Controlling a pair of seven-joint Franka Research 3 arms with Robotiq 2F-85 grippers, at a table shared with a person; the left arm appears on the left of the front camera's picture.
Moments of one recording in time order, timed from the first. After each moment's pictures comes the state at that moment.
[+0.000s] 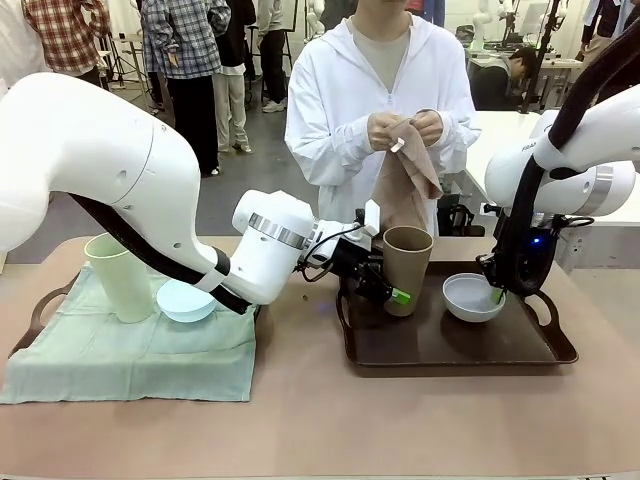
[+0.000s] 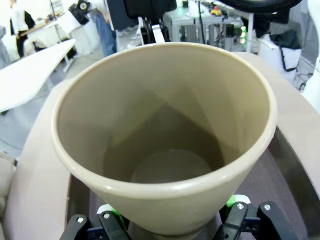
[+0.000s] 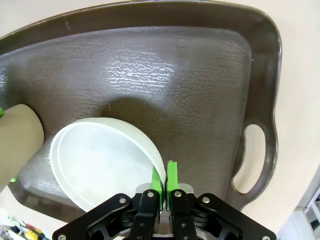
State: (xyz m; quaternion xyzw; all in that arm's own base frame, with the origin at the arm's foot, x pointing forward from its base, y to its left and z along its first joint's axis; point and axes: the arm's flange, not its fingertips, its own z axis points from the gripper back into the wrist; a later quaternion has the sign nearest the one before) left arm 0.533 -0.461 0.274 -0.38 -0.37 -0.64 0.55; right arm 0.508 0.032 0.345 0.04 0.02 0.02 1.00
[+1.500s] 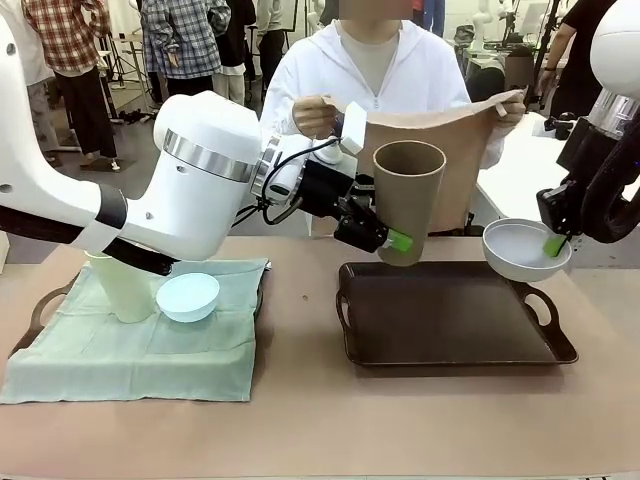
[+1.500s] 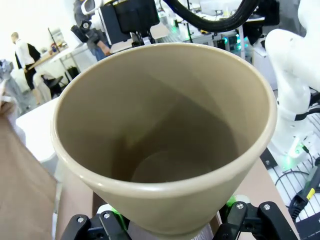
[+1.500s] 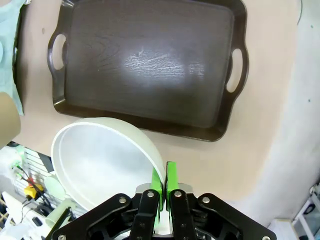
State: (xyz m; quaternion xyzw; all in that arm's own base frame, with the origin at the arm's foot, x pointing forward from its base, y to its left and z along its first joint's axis) left arm 0.410 -0.415 0.467 -0.36 -0.42 -0.67 0.50; right arm 0.390 0.025 0.528 0.06 -0.02 0.08 0.99
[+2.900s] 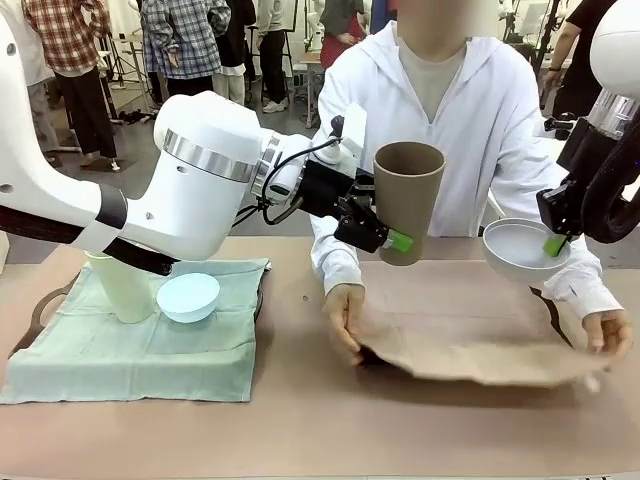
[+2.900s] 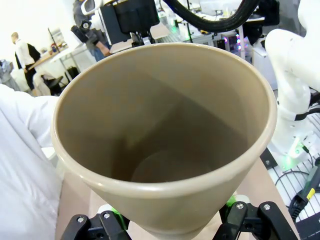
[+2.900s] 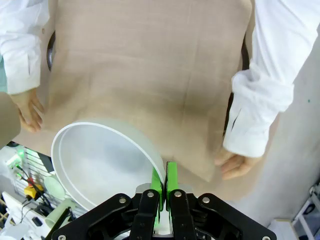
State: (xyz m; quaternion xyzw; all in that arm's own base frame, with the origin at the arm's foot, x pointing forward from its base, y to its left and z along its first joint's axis) left arm 0.409 -0.415 0.467 -0.36 -0.42 -0.67 0.50; right arm 0.390 0.025 0.528 0.06 -0.02 0.08 0.99
